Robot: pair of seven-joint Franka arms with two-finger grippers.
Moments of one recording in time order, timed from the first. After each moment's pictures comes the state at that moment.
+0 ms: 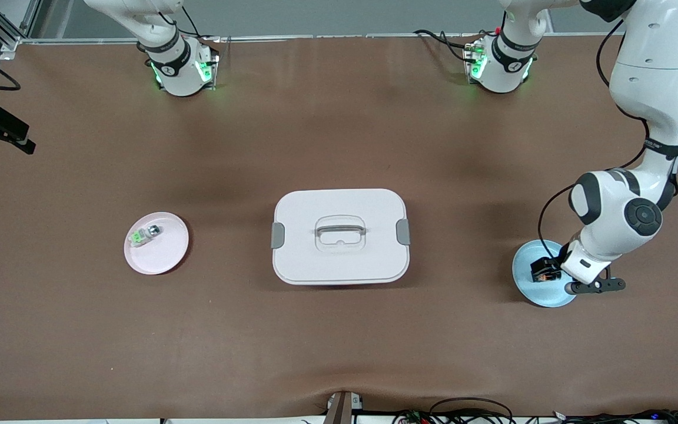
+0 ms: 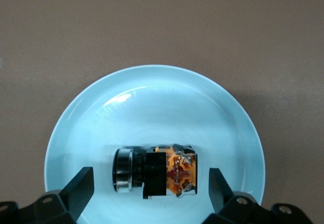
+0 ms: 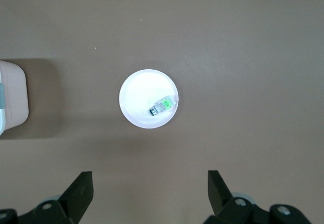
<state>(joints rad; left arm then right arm) 0.09 0.61 -0.05 -1.86 0.02 2.60 -0.04 -0.07 -0.07 0.00 -1.60 0.01 1.57 -0.07</state>
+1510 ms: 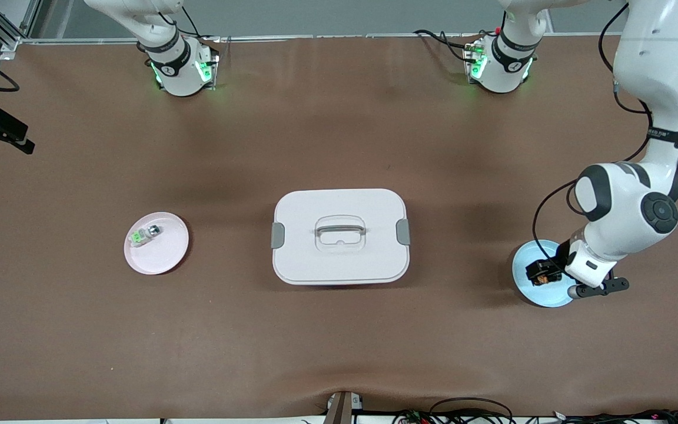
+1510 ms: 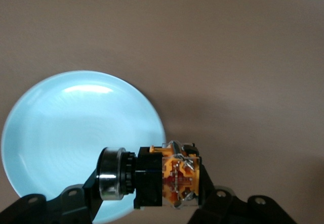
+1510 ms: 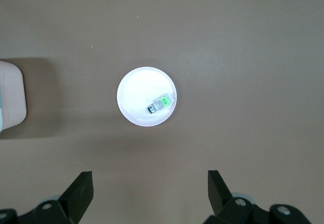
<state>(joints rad) 0.09 0.49 -0.15 -1.79 -0.11 2.38 -0.19 -0.08 -0.07 -0.01 -1.60 0.01 1.57 -0.06</state>
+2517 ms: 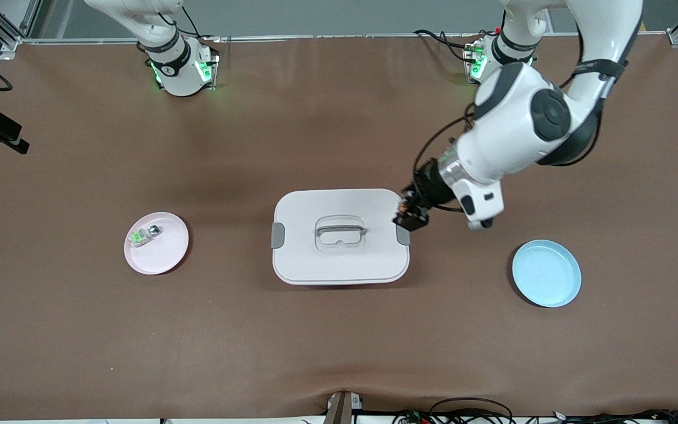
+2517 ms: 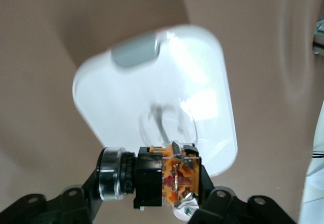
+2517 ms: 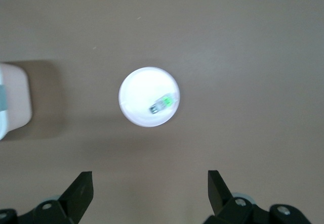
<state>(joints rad) 0.00 0.36 -0.64 -1.61 -0.20 2.16 -1.77 -0.09 -0.07 -0.01 -1.60 0.07 1.54 -0.07</state>
